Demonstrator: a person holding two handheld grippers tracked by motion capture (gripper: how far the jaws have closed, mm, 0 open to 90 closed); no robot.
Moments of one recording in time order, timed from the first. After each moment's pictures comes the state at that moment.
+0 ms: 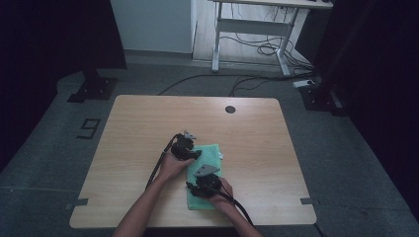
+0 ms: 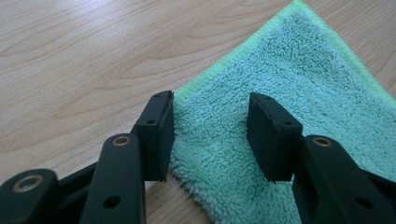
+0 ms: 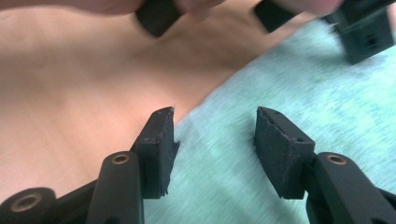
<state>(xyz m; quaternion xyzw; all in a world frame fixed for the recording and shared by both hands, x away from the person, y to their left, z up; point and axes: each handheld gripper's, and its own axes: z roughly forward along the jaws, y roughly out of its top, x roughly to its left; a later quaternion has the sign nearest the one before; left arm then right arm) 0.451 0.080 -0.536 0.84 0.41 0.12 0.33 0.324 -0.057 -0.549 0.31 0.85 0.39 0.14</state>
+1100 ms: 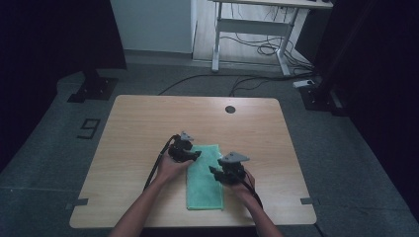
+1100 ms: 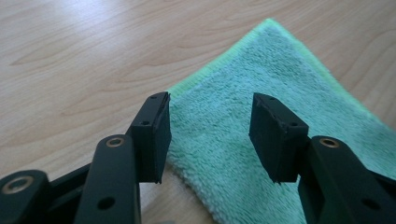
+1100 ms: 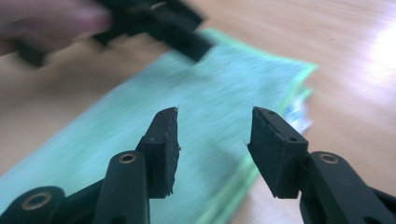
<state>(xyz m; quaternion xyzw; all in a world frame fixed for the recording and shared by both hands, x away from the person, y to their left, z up) 0.436 0.088 -0.527 0.84 0.40 0.12 0.36 0.368 -0.133 -0.528 0.38 0.80 0.43 0.18</state>
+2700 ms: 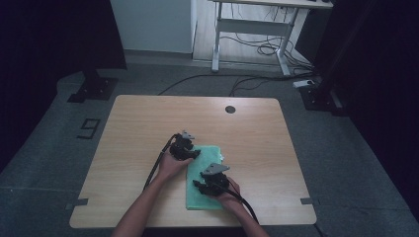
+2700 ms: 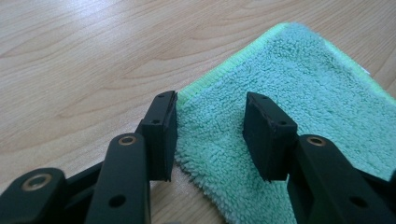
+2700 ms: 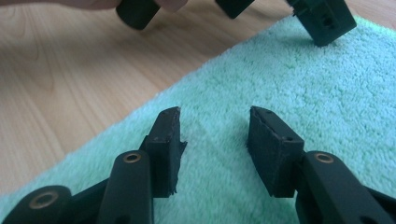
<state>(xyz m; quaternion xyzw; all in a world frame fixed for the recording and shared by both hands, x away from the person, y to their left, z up) 0.452 0.085 -0.538 0.84 0.41 0.11 0.35 0.334 -0.083 -0.551 0.31 0.85 0.41 0.13</state>
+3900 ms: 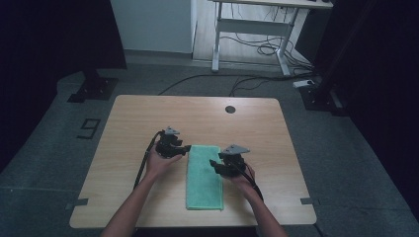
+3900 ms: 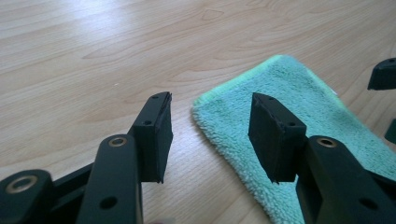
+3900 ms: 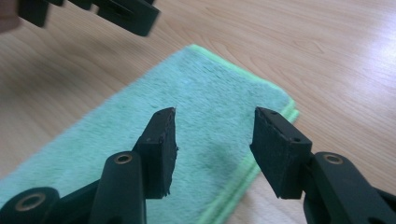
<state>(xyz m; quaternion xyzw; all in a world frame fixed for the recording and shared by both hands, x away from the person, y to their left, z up) 0.439 0.129 -0.509 0.80 0.44 0.11 0.39 0.385 -0.134 -0.524 0.38 0.80 0.43 0.17</state>
